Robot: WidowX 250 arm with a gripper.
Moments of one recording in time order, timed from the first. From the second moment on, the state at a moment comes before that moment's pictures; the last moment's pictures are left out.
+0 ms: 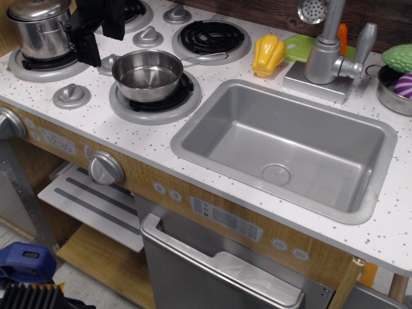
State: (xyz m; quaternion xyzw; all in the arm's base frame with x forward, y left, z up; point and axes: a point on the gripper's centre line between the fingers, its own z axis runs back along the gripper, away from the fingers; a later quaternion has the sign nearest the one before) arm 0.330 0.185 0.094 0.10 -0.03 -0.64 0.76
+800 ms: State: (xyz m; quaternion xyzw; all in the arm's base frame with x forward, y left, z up) arm 0.339 0.192 0.058 0.08 -0.03 -0.71 0.70
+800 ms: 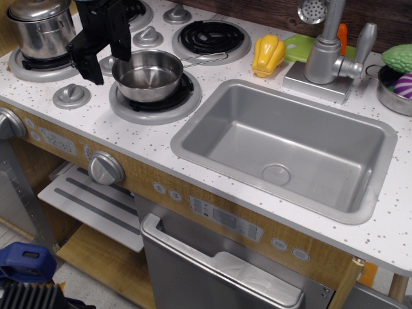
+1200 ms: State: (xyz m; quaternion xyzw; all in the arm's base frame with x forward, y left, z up) arm 0.345 0.196 0.040 0.07 -0.05 -0.72 0.69
